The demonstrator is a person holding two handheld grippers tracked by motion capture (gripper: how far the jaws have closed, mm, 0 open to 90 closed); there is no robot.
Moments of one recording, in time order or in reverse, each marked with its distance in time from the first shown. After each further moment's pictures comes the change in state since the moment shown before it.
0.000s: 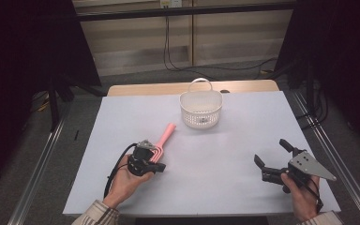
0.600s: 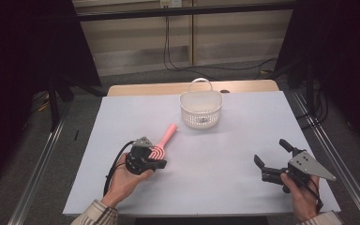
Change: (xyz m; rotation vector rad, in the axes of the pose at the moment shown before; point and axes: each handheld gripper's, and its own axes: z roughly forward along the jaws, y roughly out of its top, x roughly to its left) left arm -0.003 0.006 -0.017 -0.102 -0.021 0.036; right arm 0.000 0.000 0.000 0.000 0.001 0.000
